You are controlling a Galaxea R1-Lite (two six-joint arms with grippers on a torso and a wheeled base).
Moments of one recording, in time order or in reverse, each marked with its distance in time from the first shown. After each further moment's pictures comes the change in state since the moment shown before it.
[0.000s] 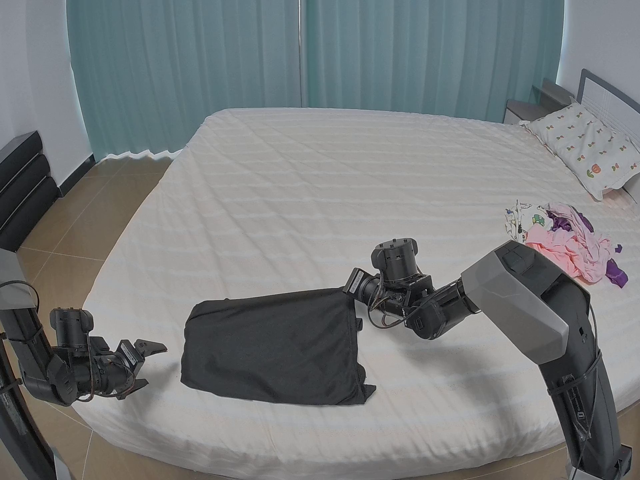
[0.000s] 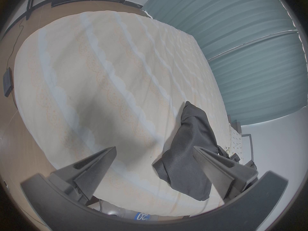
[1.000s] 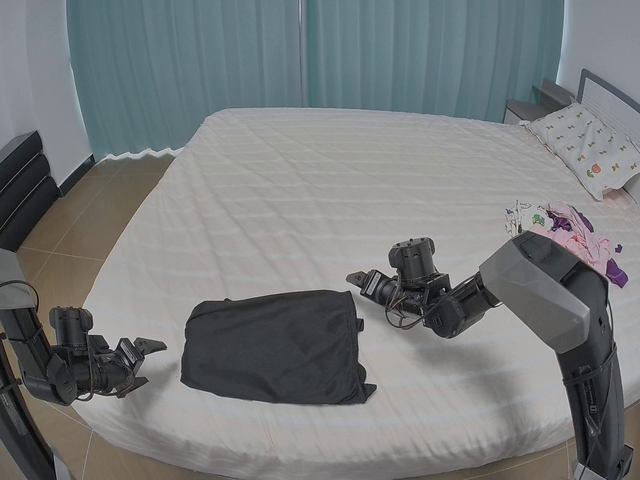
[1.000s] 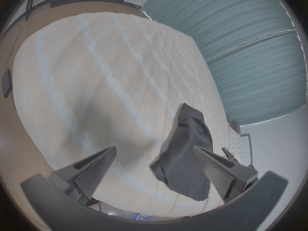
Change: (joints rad) left arm 0.000 -0.002 -0.003 -0.005 -0.004 0.000; right arm -0.035 -0.078 0.135 -0.007 0.001 0.008
